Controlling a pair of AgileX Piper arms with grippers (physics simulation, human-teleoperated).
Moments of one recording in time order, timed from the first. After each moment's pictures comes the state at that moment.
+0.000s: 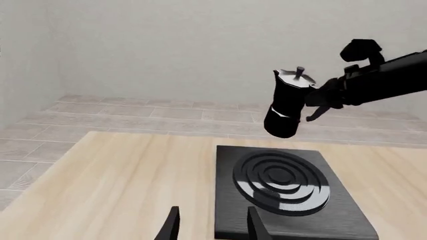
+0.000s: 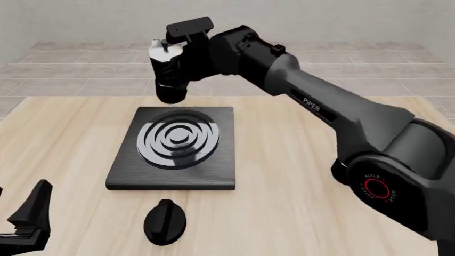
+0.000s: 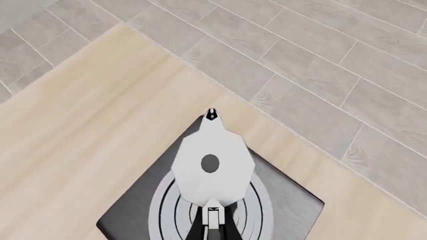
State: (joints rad) left arm 0.03 0.02 -0.01 -0.01 -0.05; right arm 0.72 2.16 -2.14 0.61 0.04
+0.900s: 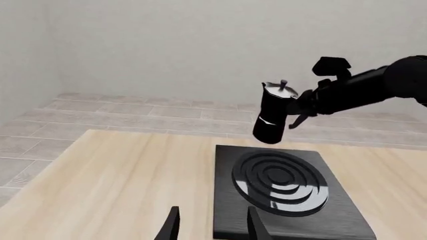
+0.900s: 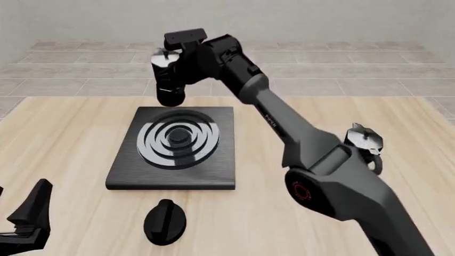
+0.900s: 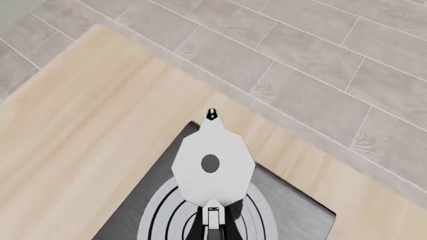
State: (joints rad) left arm 0.03 0.04 -0.01 -0.02 -0.06; right arm 0.69 2.56 -2.77 0.90 0.11
